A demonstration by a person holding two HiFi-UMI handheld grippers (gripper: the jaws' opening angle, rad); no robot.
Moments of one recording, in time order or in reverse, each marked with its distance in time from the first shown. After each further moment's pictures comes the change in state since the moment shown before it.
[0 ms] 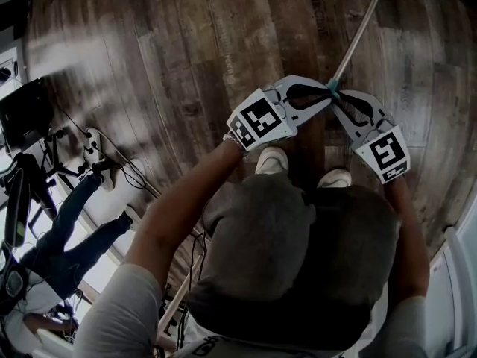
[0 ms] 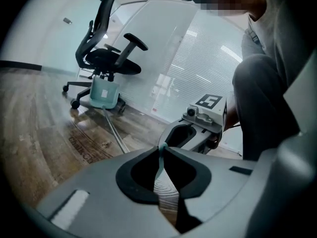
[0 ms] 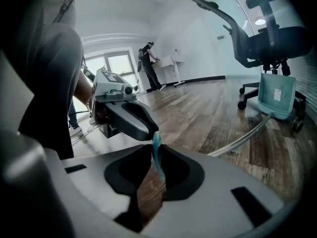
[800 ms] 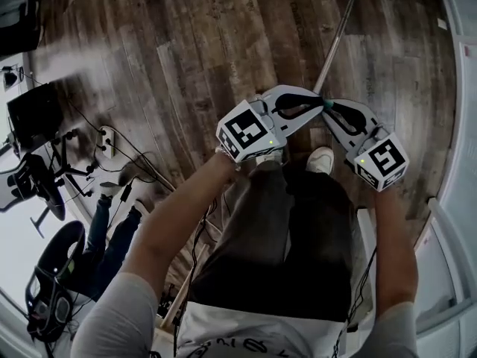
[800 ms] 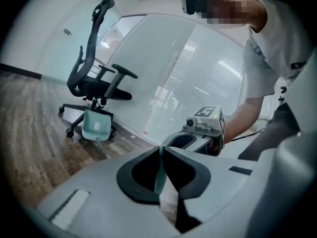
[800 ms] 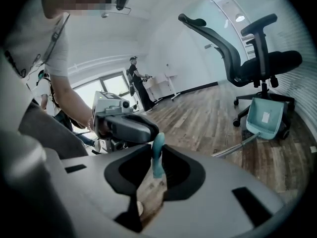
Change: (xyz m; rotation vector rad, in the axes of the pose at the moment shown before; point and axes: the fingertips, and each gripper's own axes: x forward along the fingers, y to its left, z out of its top) left arm -0.090 -0.053 0.188 -0.067 -0.108 -0.020; right arm -0.094 0.035 0.191 0.199 -0.115 0.029
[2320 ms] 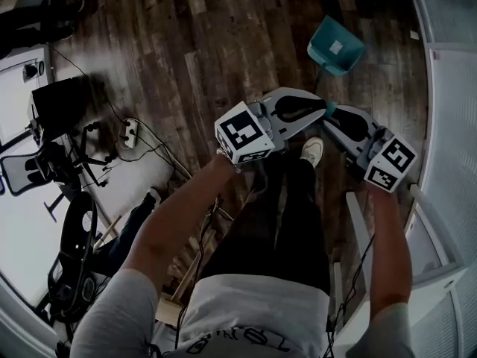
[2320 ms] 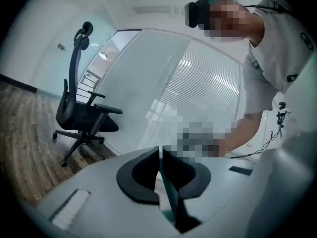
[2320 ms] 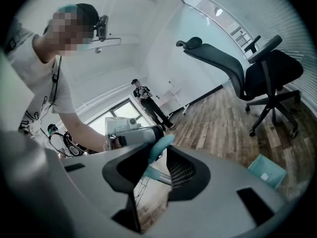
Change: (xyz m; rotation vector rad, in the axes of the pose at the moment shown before) left arm -0.066 -0.135 0.263 -0.010 -0.114 -0.046; right arm -0.143 0.116 0.244 0.231 -0.155 0.153
